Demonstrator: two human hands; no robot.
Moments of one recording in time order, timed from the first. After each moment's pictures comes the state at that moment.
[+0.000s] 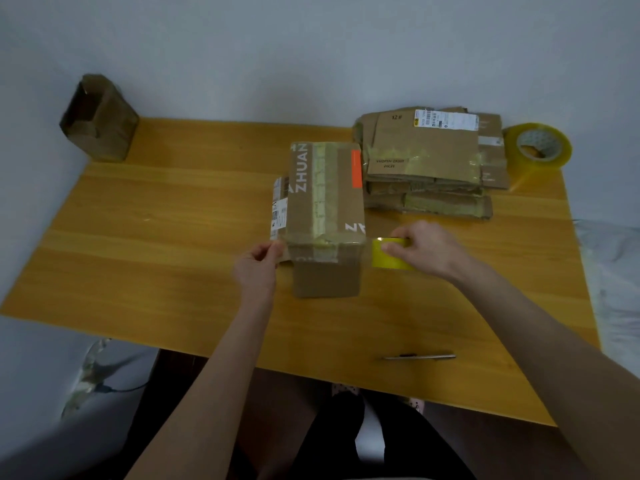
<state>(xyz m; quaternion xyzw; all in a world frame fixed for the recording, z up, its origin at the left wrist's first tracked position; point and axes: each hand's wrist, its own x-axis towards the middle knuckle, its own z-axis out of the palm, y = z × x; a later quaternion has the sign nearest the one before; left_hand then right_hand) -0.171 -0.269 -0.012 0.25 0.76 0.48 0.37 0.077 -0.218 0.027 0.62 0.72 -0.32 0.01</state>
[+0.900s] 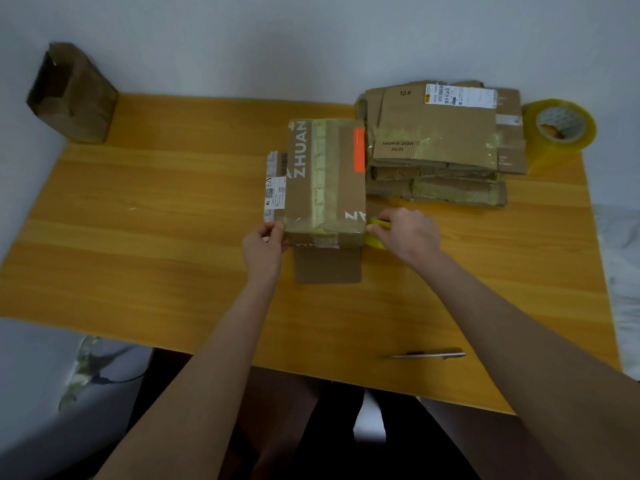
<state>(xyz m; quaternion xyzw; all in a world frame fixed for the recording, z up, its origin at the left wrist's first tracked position) -0.185 -0.226 -0.060 0.27 0.75 0.43 0.42 0.033 -0.193 -0.019 0.68 0.69 -0.23 0.02</state>
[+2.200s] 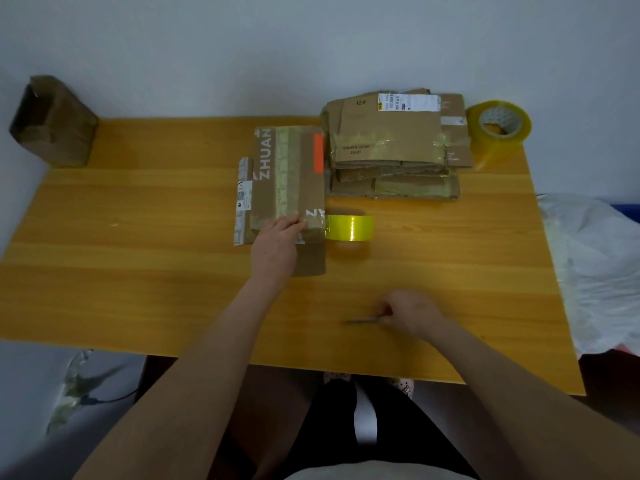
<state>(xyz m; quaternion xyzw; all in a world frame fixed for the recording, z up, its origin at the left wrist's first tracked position) -0.132 -0.237 -0.044 0.74 0.65 0.13 0.08 0.108 -0.299 -0.081 0.56 0.72 -0.35 0.21</state>
